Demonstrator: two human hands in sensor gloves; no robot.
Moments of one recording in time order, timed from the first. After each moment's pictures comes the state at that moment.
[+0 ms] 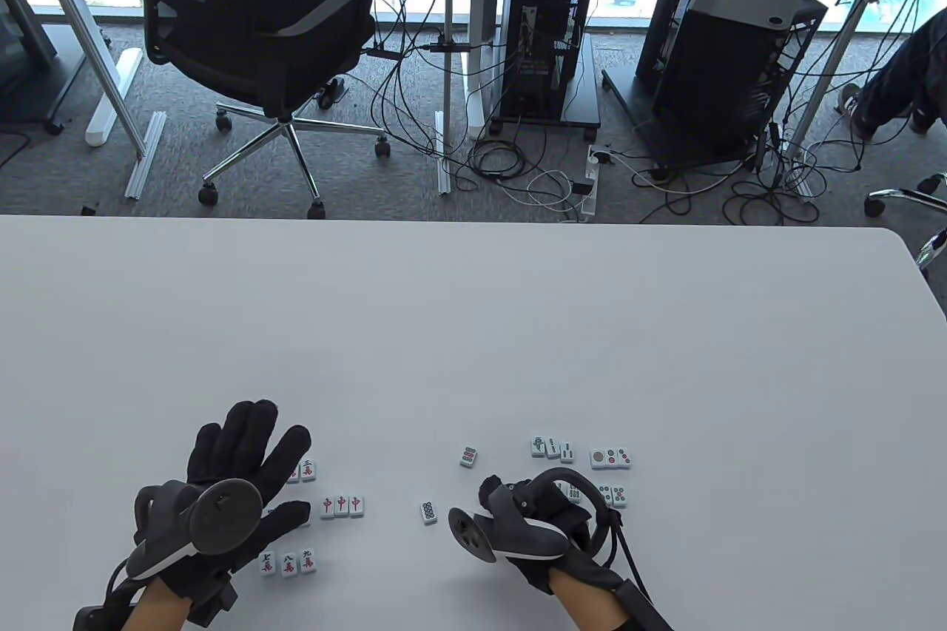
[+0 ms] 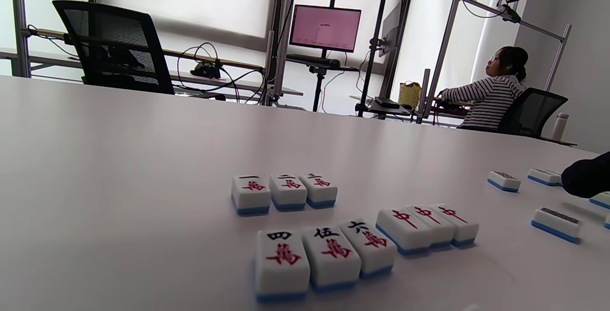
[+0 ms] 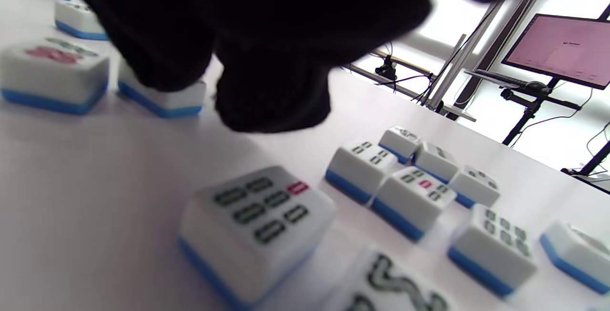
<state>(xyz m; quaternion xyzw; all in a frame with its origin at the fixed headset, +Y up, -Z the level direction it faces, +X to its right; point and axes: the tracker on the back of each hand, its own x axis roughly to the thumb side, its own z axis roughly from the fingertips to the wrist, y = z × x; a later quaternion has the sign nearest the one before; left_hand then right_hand) -0.272 -0.713 -0.226 0.02 -0.13 0.08 0.99 0.045 -0.754 -0.261 -0.28 0.01 -0.94 0.18</state>
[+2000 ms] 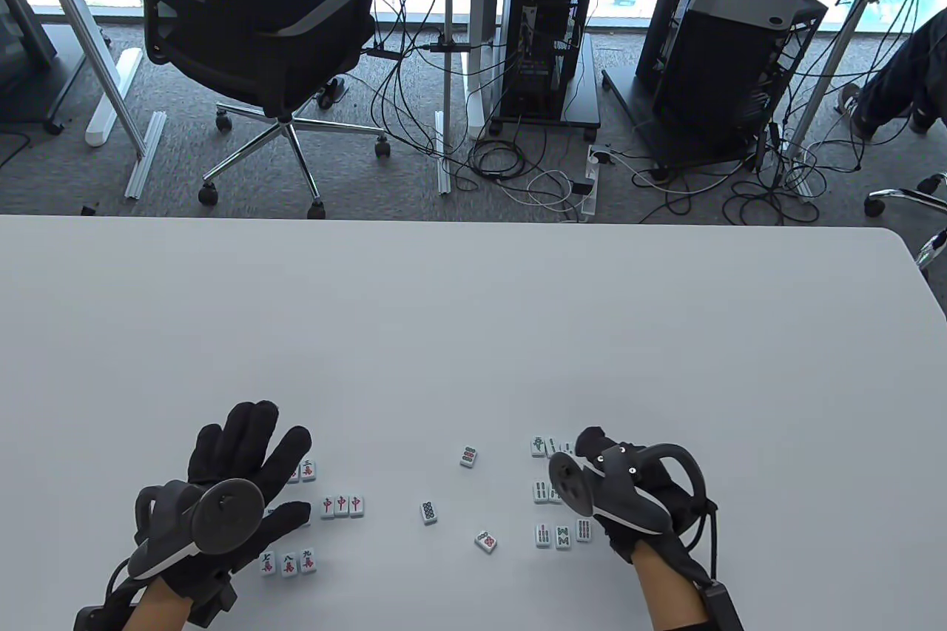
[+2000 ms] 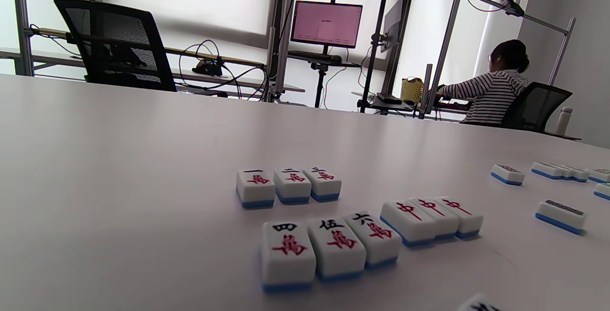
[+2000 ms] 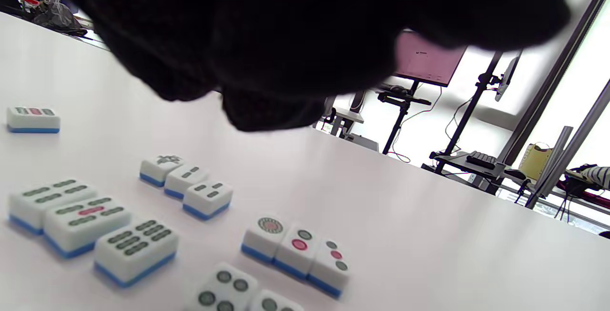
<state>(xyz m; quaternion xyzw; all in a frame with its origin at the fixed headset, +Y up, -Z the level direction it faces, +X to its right) -0.271 -0.713 -0.226 0.01 -0.13 0.07 0.99 0.156 -0.703 -0.285 -0.15 0.03 -0.98 0.14</state>
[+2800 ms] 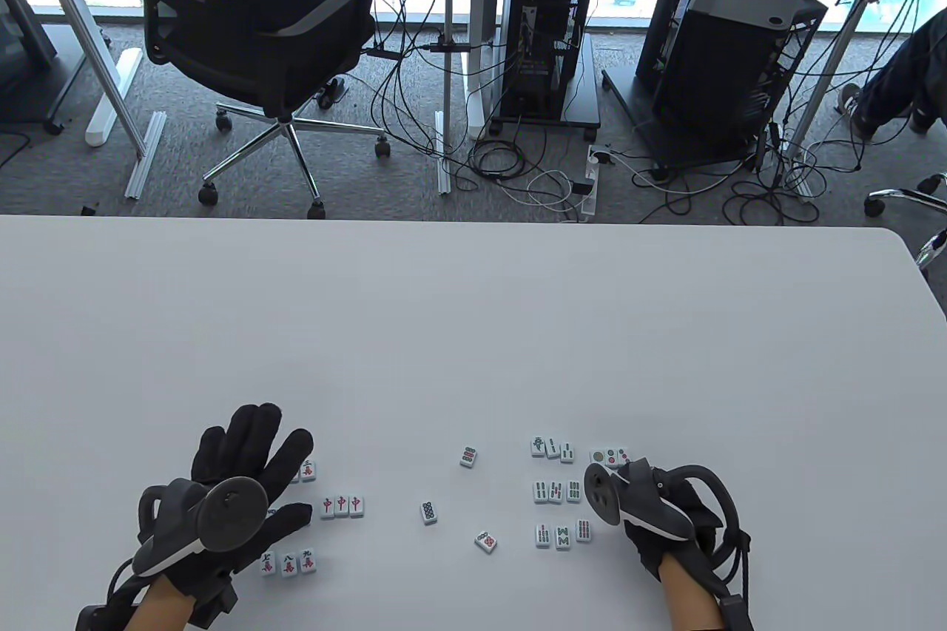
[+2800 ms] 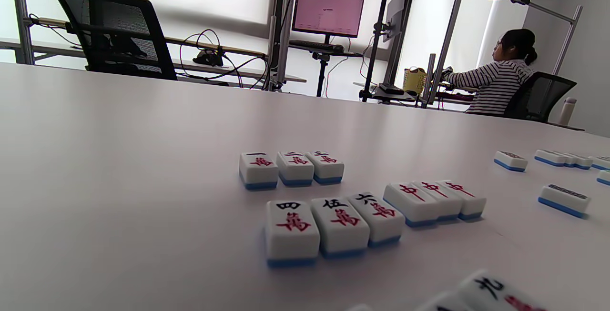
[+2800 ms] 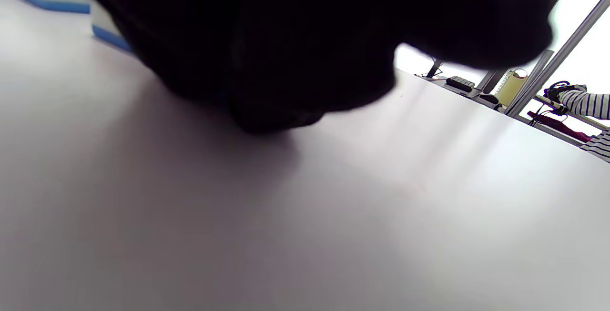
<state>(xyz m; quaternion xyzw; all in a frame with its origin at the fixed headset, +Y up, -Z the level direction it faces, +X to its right) -0.269 -0.715 -0.228 0.00 -0.13 0.07 0.99 0.194 -0.766 -0.290 -0.11 -0.07 -0.98 0.17</state>
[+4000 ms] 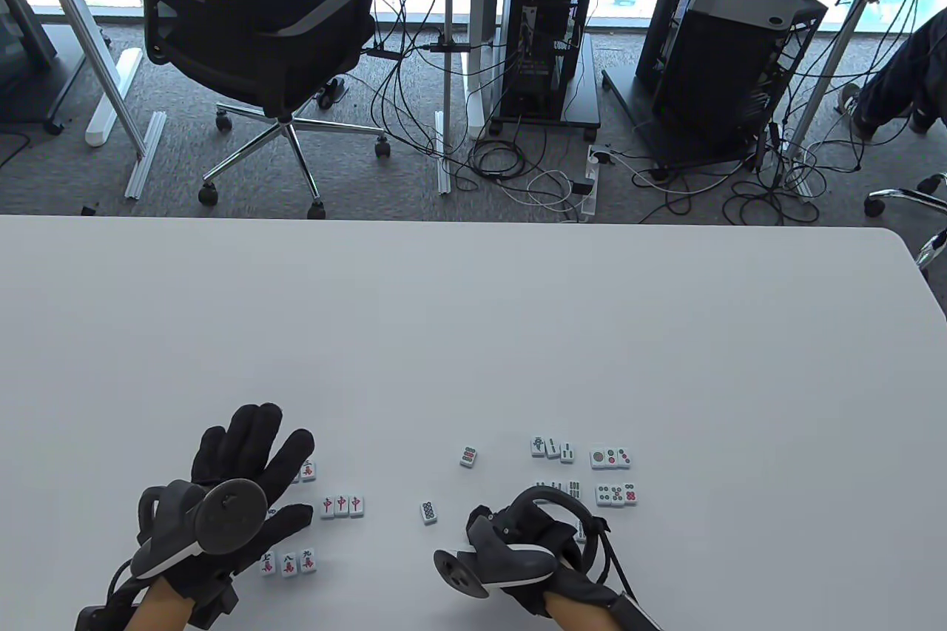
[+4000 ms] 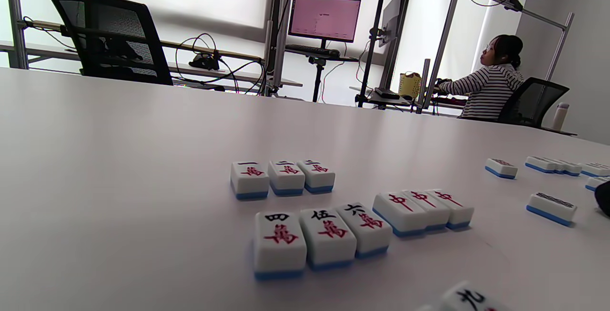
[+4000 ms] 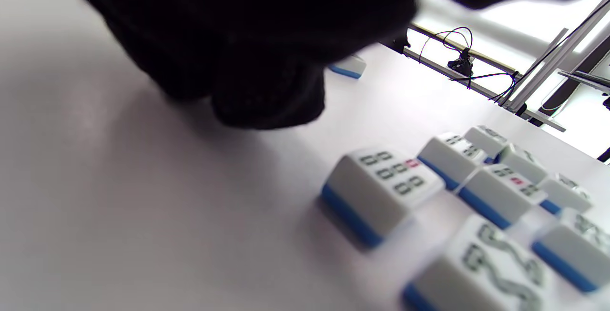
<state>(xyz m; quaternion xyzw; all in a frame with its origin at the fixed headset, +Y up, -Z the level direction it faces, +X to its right) -0.269 -0.714 -0.226 0.00 -0.13 0.07 0.99 0.034 -0.764 -0.232 -0.39 -0.04 -0.90 0.20</state>
